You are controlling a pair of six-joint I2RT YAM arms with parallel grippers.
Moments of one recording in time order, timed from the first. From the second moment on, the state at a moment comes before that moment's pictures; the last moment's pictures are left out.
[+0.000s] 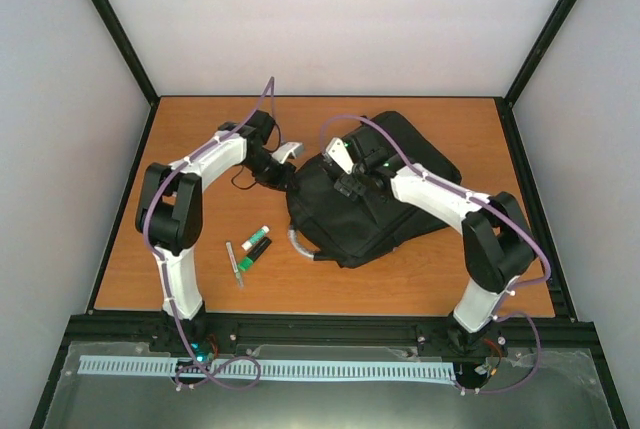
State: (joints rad) left arm -0.33 1.96 1.50 -0.91 0.60 0.11; right arm 0.63 1.73 1.25 -0.37 0.24 -0.50
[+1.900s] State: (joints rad) left arm -0.35 1.94 1.62 -1.00 0.49 0.17; right arm 0.56 1.55 1.15 -0.50 -0.04 -0.46
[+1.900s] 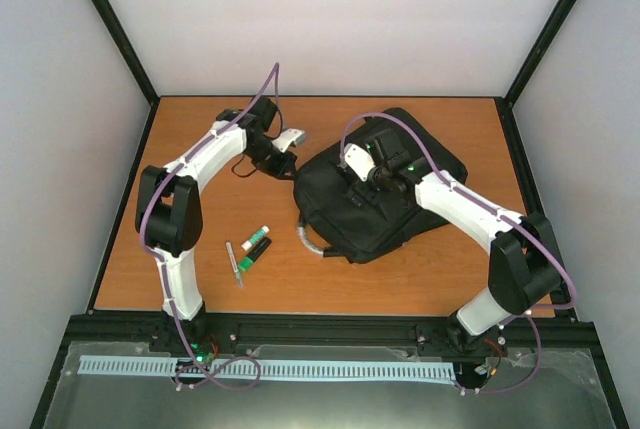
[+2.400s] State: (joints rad) left arm -0.33 1.76 1.58 -1.08 0.37 0.21; right arm 0.54 1.47 1.16 -0.55 -0.17 -0.46
